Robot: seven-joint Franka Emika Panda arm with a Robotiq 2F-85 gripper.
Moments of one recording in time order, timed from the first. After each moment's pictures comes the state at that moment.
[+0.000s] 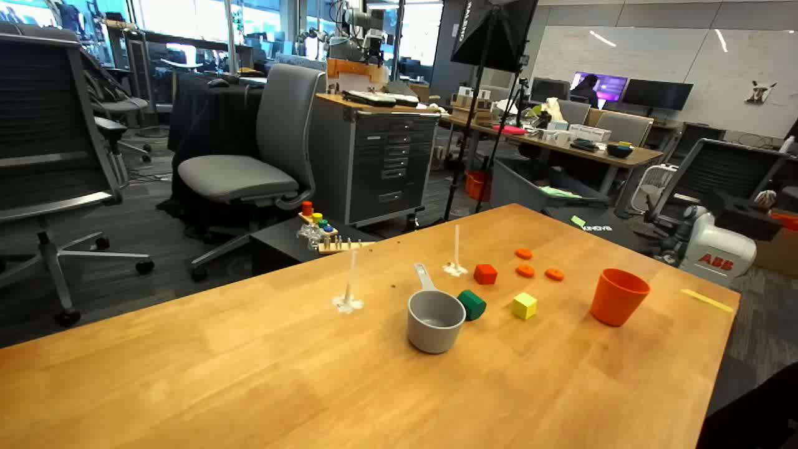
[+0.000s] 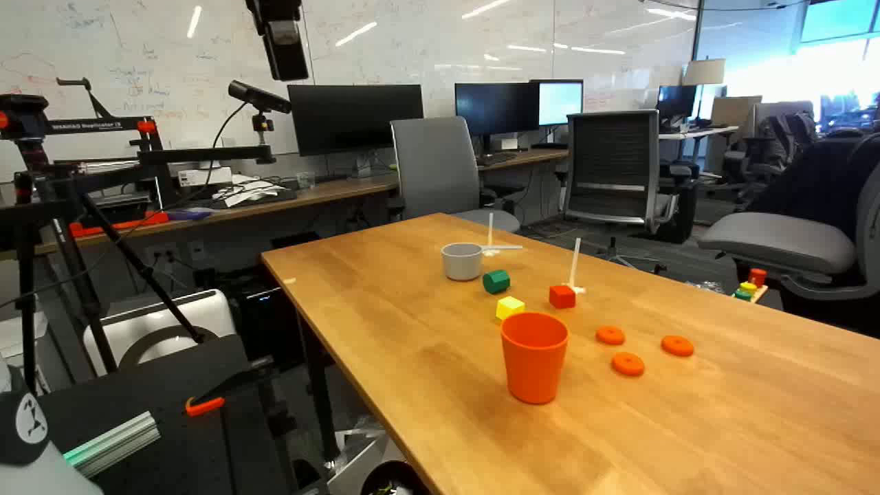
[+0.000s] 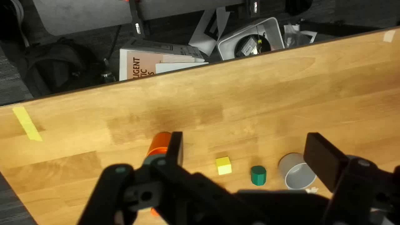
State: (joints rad) arm -0.01 -1.01 -0.02 -2.72 0.06 1.82 0.09
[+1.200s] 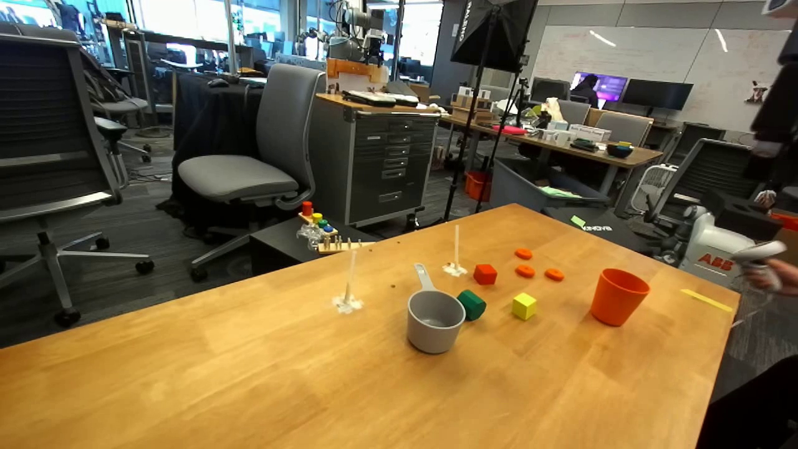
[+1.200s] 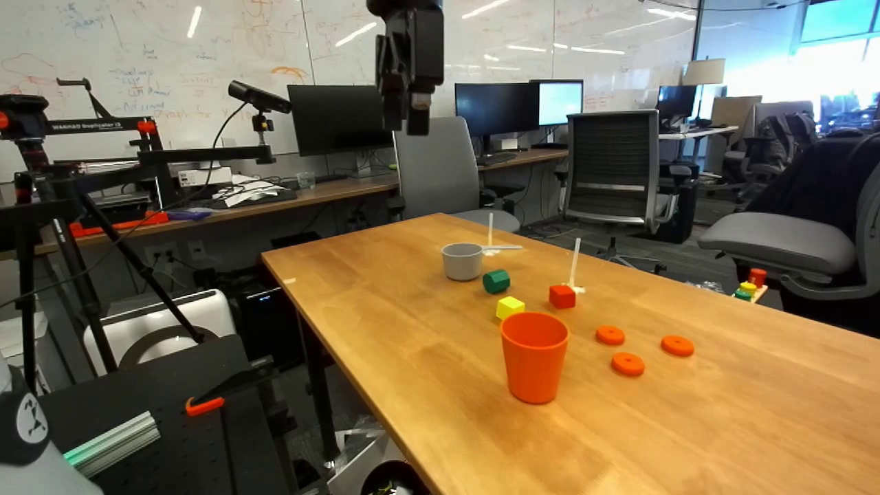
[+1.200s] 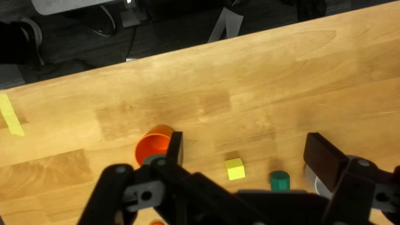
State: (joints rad) arm -0.01 -0.40 0.04 -2.42 0.05 1.94 0.18
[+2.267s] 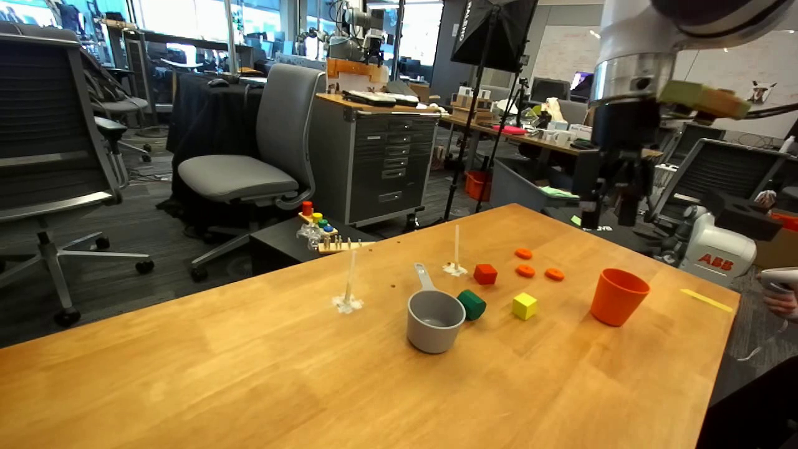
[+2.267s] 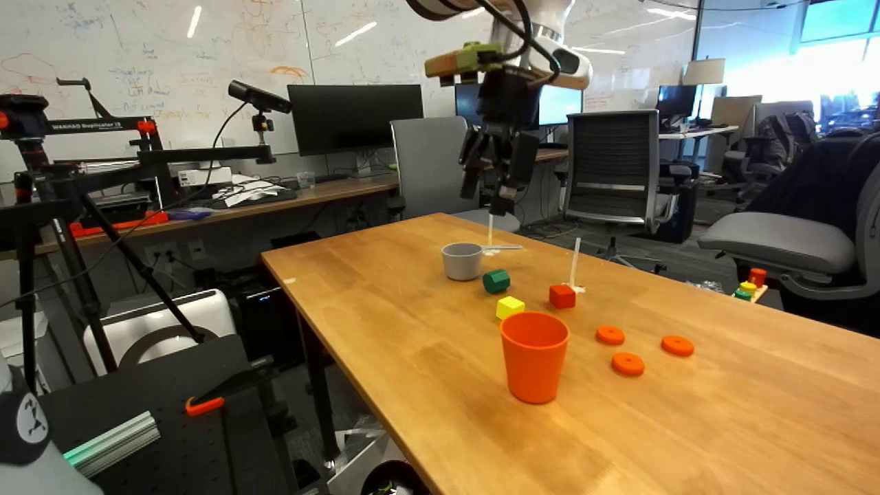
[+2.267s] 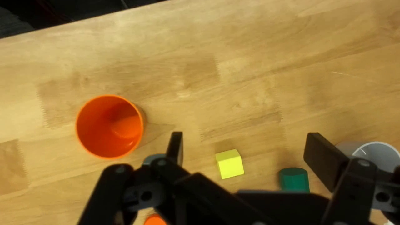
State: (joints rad) arm 0.00 0.21 0.02 -2.00 0.09 1.93 0.17
